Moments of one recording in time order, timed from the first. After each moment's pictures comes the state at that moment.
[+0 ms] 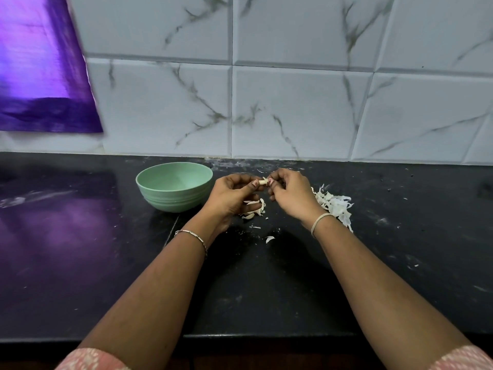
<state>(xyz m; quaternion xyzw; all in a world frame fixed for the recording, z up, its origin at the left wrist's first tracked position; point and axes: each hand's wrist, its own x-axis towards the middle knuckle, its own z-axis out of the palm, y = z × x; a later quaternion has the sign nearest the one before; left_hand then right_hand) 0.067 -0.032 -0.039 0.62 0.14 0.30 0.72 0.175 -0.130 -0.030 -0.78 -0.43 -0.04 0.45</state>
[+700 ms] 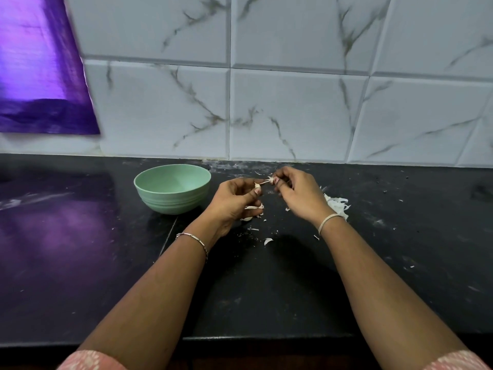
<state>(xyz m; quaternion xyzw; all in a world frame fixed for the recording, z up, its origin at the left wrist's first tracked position) 0.071 -0.035 -0.044 0.63 0.13 0.27 0.71 0.186 -0.147 -0.023 -0.78 -0.47 -0.07 0.41</state>
